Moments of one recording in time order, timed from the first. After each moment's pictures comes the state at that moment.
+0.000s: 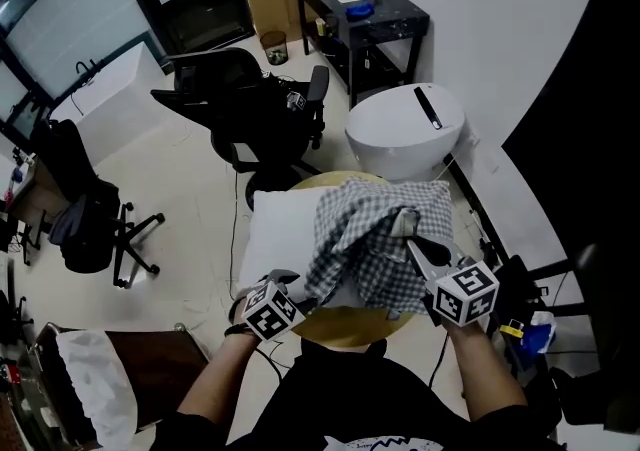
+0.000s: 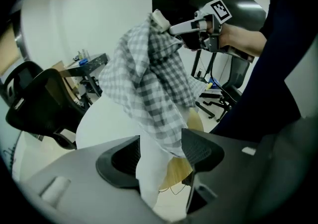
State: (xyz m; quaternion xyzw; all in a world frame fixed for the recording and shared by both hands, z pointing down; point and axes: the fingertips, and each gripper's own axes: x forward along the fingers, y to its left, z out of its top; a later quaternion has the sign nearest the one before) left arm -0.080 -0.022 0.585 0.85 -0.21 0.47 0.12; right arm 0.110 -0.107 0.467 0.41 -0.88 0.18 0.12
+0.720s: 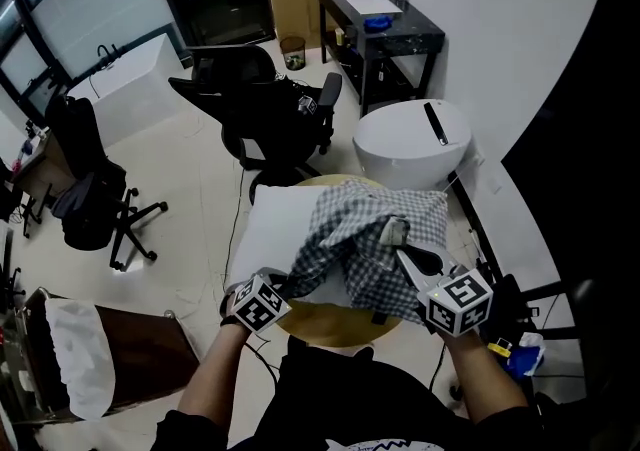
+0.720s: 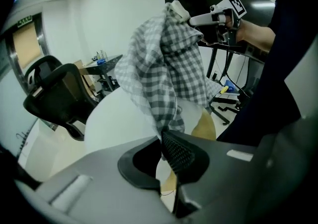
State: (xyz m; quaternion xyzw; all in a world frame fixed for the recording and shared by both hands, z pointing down) left arm -0.094 -0.026 0.600 0.83 -0.31 0.45 0.11; right arm 0.103 -0.082 0.450 0.34 -0.92 0.14 0.13
